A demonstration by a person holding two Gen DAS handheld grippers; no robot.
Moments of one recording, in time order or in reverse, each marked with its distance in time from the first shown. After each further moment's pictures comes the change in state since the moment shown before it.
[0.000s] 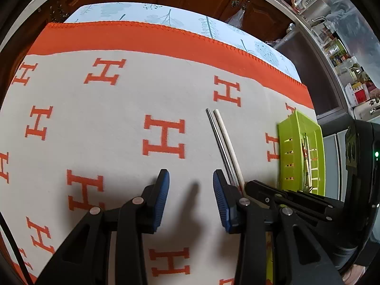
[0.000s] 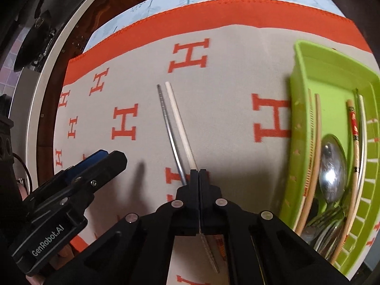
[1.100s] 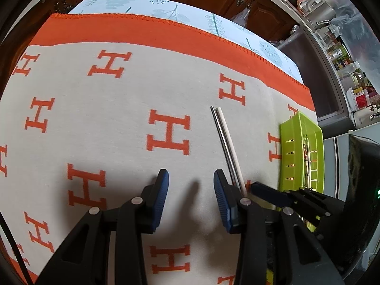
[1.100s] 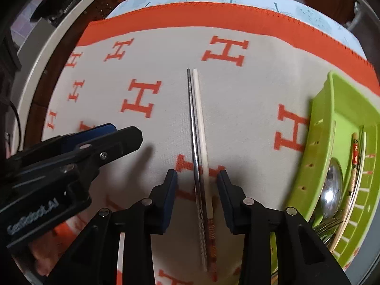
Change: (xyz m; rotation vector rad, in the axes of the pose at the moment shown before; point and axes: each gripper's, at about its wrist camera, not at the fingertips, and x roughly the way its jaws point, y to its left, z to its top) left arm 0.002 0.008 0.001 -0.040 0.023 -0.011; right arm 0.001 0.032 -0.011 -0.235 0.016 -0.059
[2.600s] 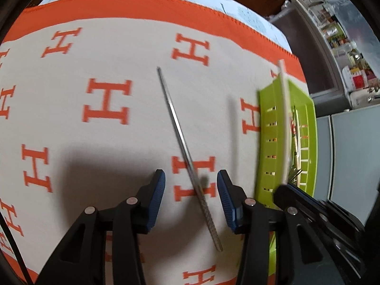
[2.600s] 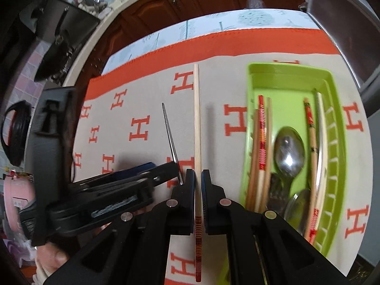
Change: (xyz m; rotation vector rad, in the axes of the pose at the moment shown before) left arm 0.038 -0.060 -0.017 0.039 0.142 -0.026; right arm -0.086 -0.067 -0.051 0.249 -0.195 0.134
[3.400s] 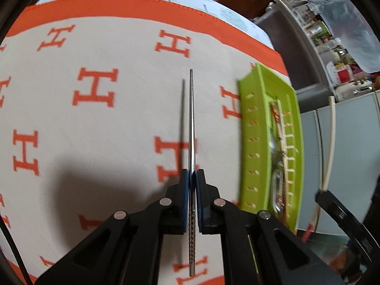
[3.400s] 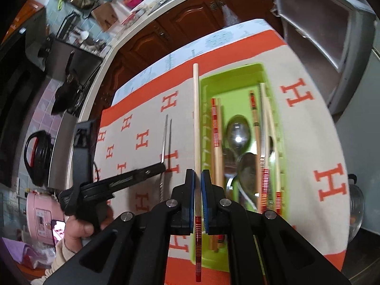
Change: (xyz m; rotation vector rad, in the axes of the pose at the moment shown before) left arm -0.013 -0.006 -0.030 0.029 -0.040 -0.103; right arm -0.089 -0.069 -0.069 0.144 -0.162 0.093
